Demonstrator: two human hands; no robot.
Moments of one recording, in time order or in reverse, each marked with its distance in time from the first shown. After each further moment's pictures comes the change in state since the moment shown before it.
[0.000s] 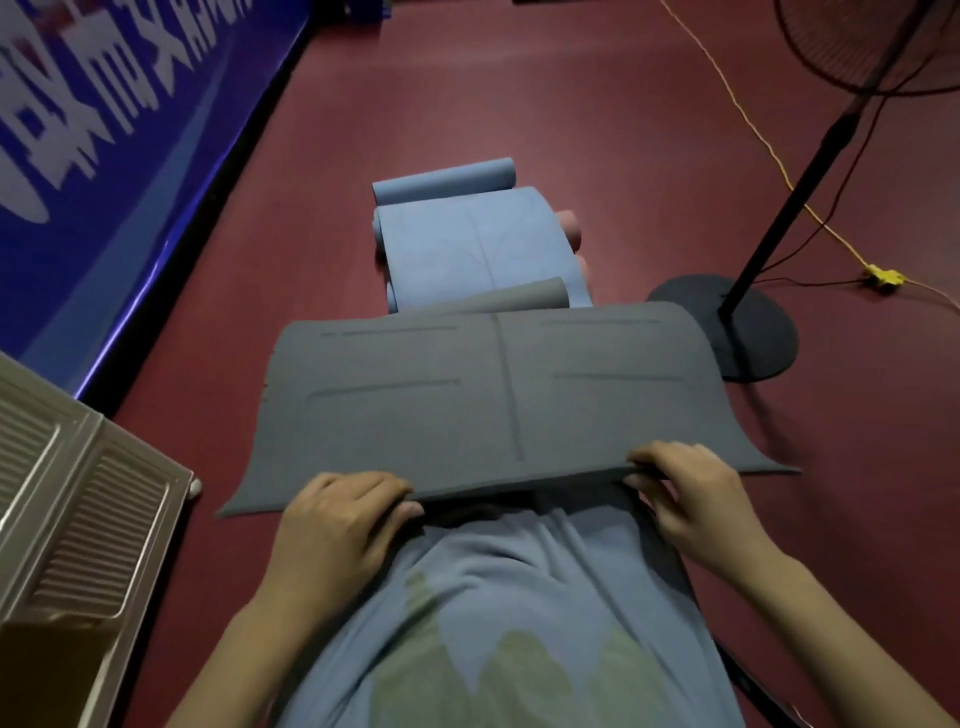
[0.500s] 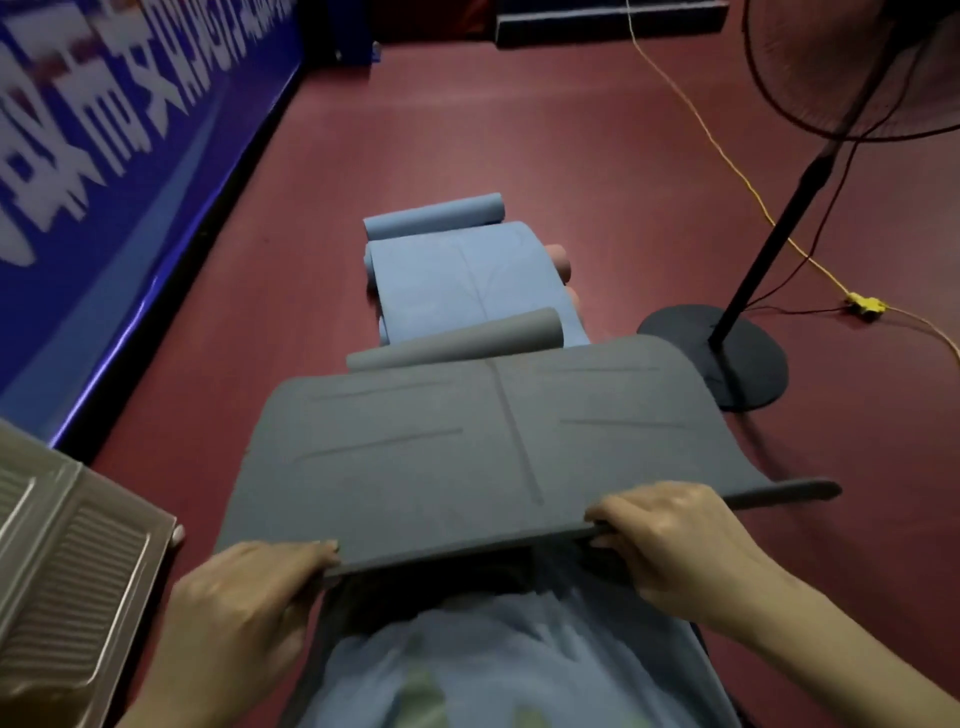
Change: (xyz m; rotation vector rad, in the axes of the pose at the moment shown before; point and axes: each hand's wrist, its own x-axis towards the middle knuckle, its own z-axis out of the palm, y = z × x) left_hand -0.011 -0.044 -0.032 0.042 0.257 0.110; right_hand 0.046 -0.054 -0.033 -0.165 -0.160 -0.353
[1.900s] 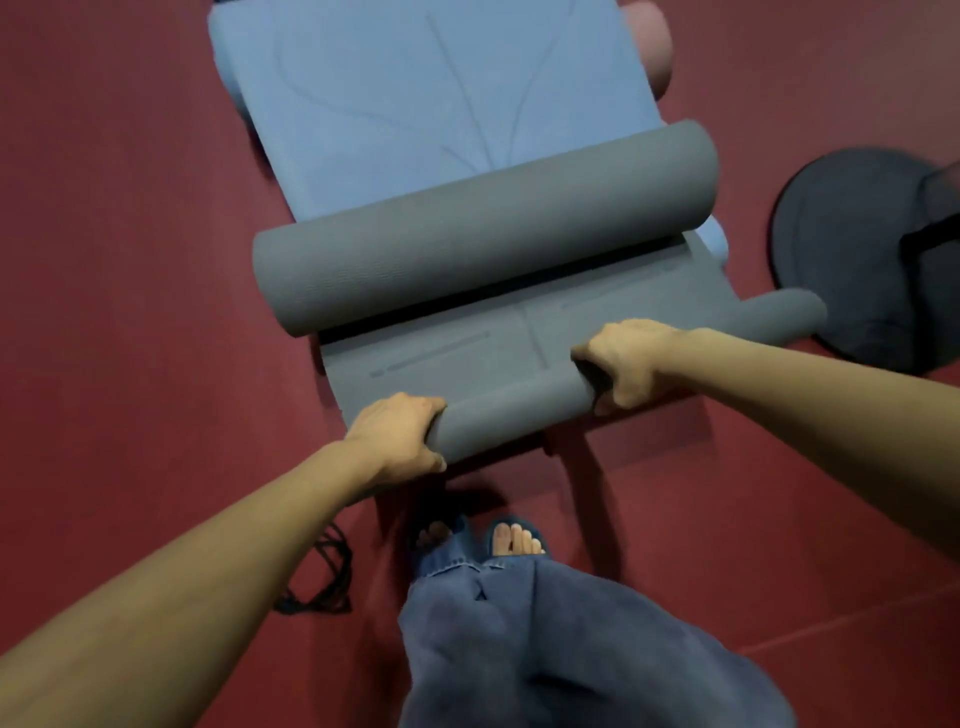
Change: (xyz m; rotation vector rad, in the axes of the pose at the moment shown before) left_hand 0.316 -0.310 0.537 -0.167 -1.315 -0.225; right_hand 0.409 0.395 0.406 -0.004 -1.161 0.322
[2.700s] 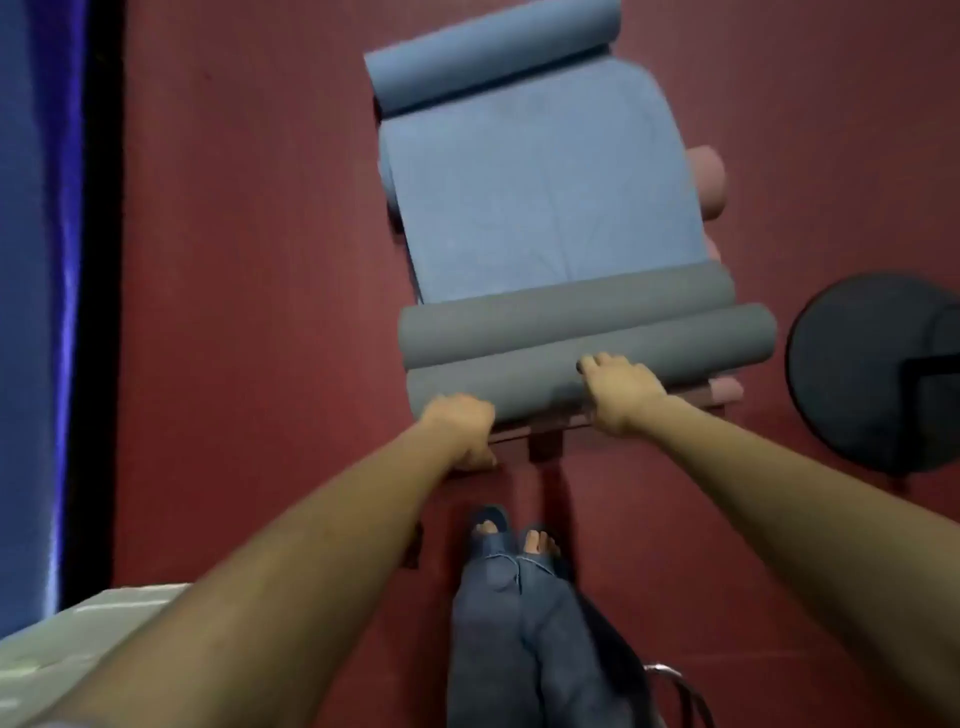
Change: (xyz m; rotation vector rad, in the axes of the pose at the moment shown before) left_hand -0.093 0.035 -0.209 0.112 -0.229 -0.095; right_hand -0.064 -0.058 -0.186 0.186 0.054 0.121
